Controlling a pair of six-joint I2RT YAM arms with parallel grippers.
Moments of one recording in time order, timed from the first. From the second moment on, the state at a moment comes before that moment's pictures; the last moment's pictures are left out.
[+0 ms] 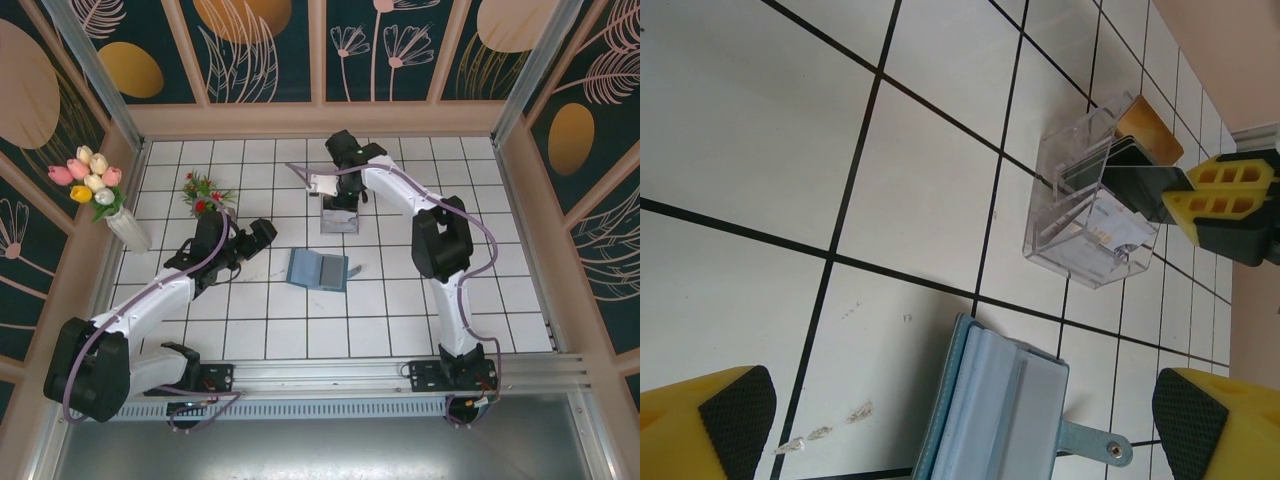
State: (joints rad) left arm -0.38 1.19 0.60 -0.09 0.21 -0.95; right arm 0.55 2.19 1.94 -0.98 -0.05 -0.96
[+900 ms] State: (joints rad) left arm -0.38 1.18 0.60 -0.09 0.22 -0.95; right arm 0.56 2.24 1.98 -0.96 0.00 -0.94
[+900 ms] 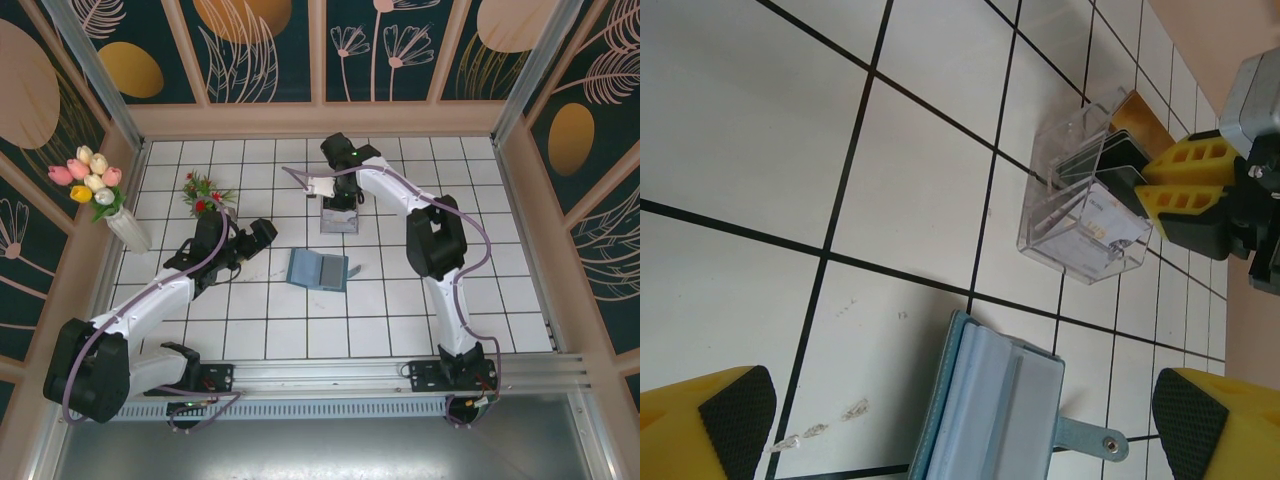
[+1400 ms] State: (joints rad) left arm -0.38 1.18 0.60 -0.09 0.24 -0.95; right arm 0.56 2.19 1.95 -0.85 0.07 -0.92
